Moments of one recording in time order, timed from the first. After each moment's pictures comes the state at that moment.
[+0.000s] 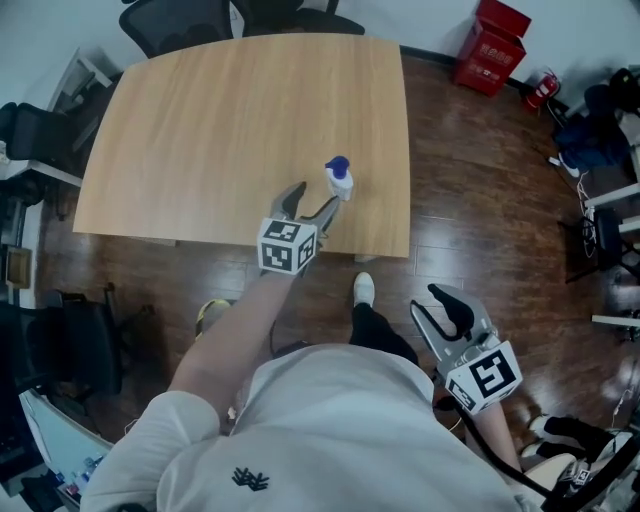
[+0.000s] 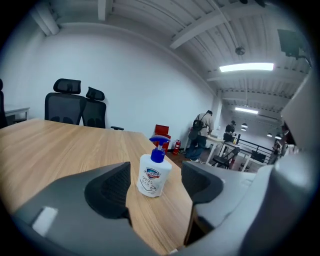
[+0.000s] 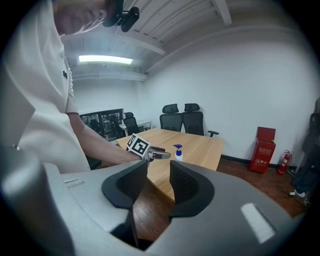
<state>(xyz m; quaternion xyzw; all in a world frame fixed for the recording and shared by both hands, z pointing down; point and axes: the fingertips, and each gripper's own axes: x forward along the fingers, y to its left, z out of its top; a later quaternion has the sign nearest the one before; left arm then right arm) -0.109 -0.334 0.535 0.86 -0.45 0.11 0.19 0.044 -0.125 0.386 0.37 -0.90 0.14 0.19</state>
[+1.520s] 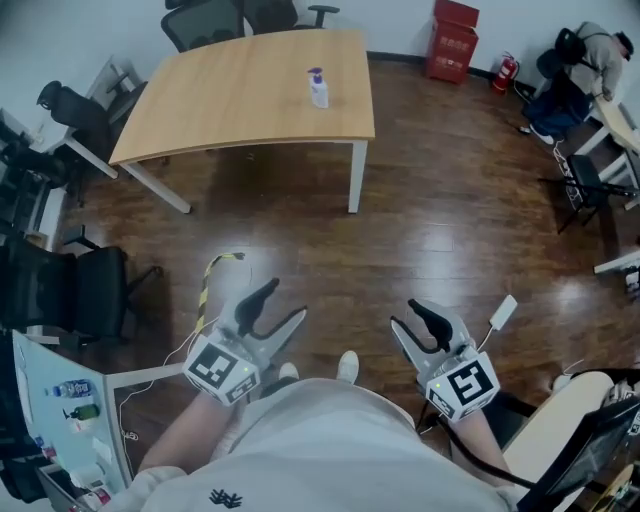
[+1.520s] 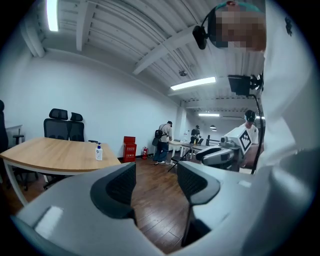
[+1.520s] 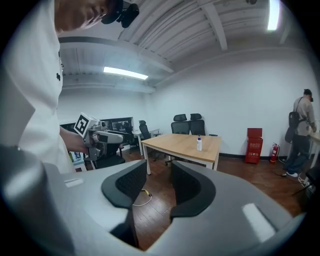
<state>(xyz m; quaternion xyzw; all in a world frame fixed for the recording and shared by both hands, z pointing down) -0.118 0.224 0.363 0.93 -0.35 0.07 0.11 0.050 0.258 0.379 0.39 -0.90 0.12 0.14</state>
